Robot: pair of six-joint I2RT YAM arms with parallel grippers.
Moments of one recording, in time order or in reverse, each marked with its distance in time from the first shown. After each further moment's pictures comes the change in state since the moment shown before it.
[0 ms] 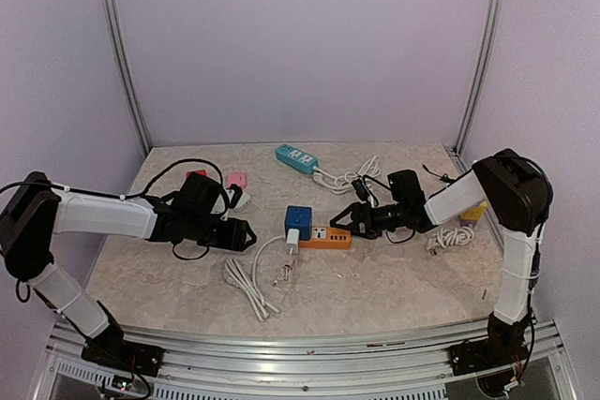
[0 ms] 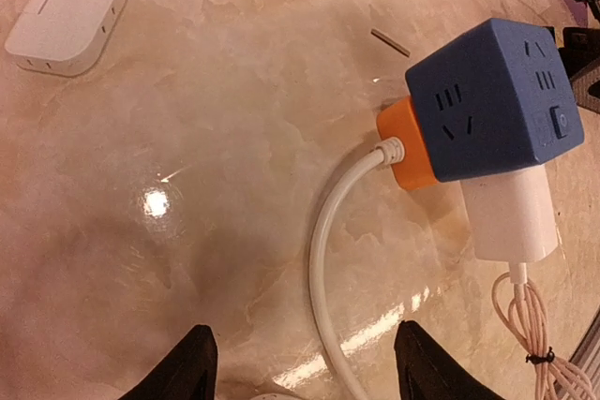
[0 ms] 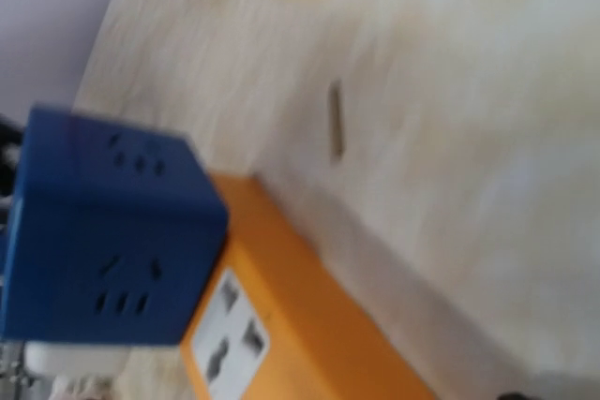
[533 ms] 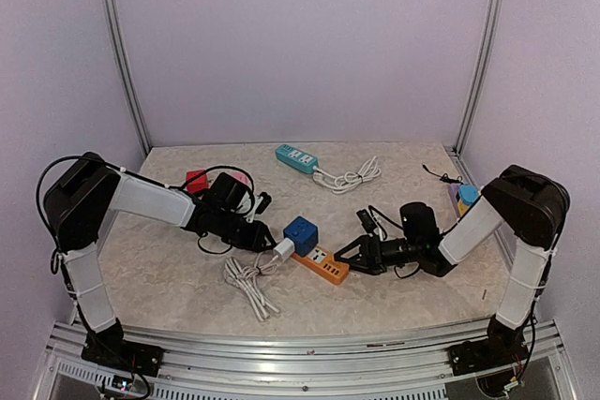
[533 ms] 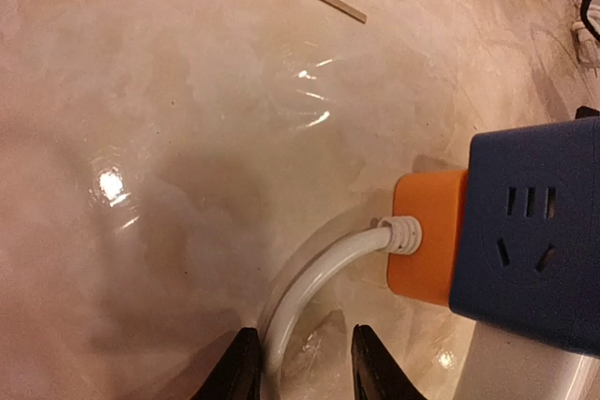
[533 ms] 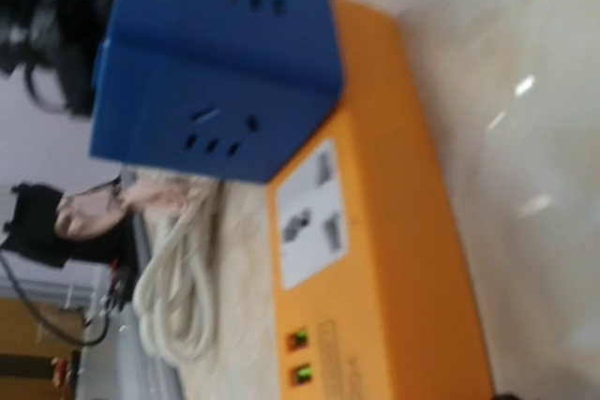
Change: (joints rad) left arm 0.015 0.353 0.207 0.035 0.222 0.093; right arm 0.120 -0.169 -0.436 0.424 -0.021 0.248
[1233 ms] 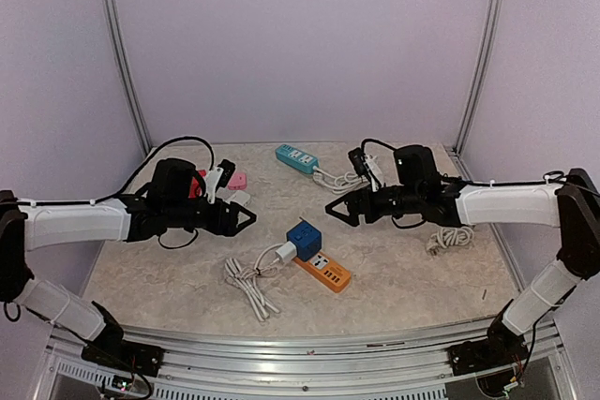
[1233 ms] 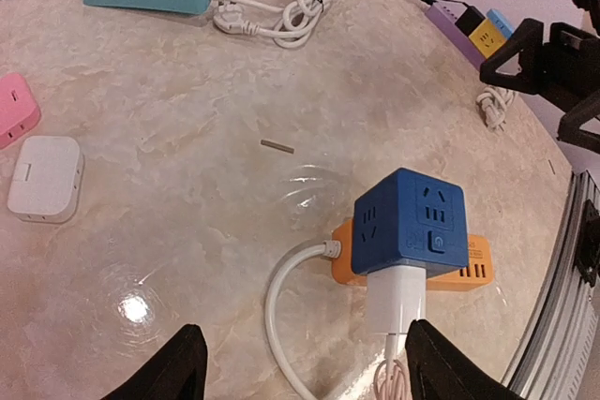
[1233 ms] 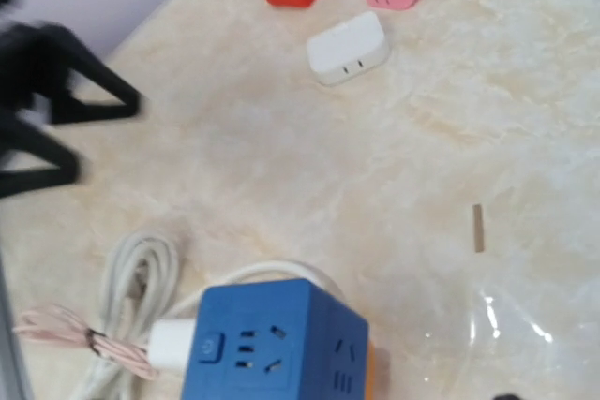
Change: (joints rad) left arm 0.056 -0.463 -0.219 0.084 -0.014 0.084; right arm 0.069 -0.329 0.326 -0.635 0.367 -0.487
